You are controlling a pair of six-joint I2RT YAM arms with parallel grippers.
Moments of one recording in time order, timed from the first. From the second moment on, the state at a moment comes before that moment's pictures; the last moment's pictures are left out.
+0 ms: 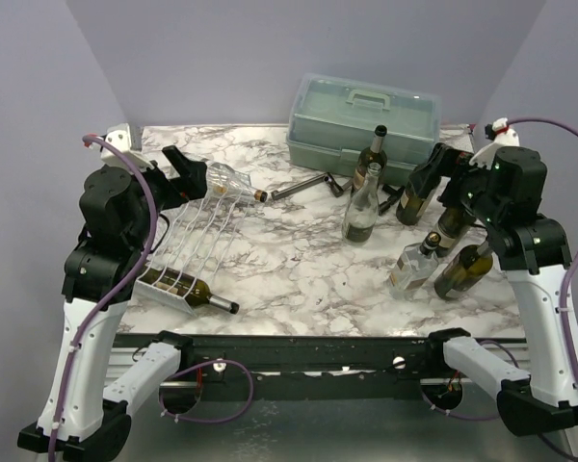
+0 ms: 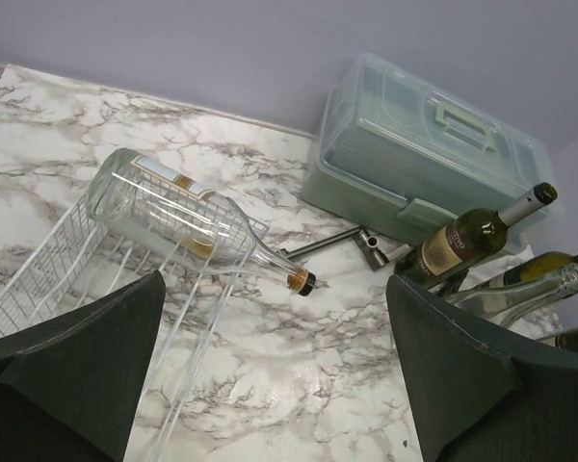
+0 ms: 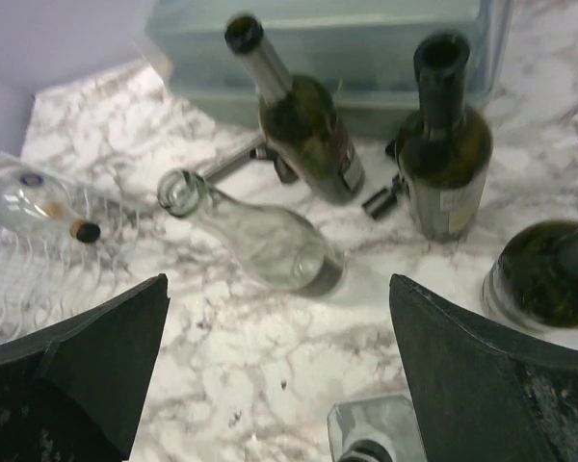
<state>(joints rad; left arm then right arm) -0.25 0.86 1.36 -0.64 -0.10 -0.40 0.15 0.97 1.40 -0.74 -0.02 0.36</state>
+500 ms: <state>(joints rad) -0.25 0.93 1.32 -0.64 -0.05 -0.40 0.26 0.98 1.38 -1.07 0.08 0.34</state>
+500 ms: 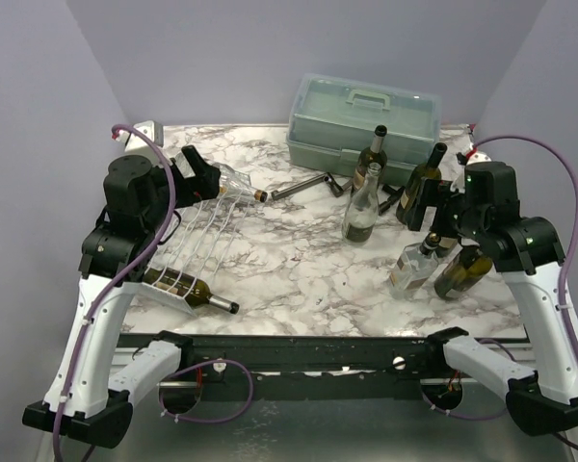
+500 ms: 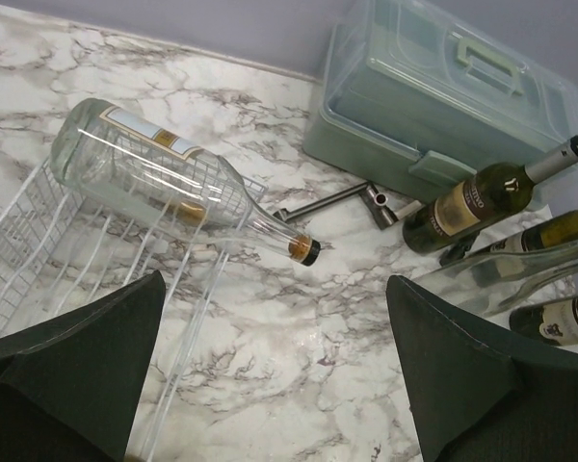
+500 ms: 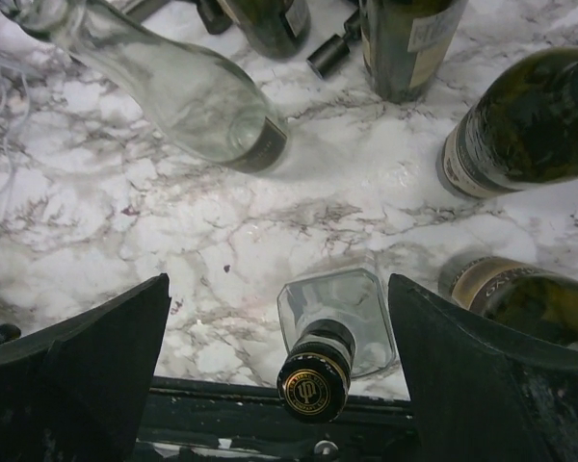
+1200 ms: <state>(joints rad) -0.25 1.17 1.45 -0.59 0.18 -0.39 0.31 0.97 1.27 -1.20 0.12 0.38</state>
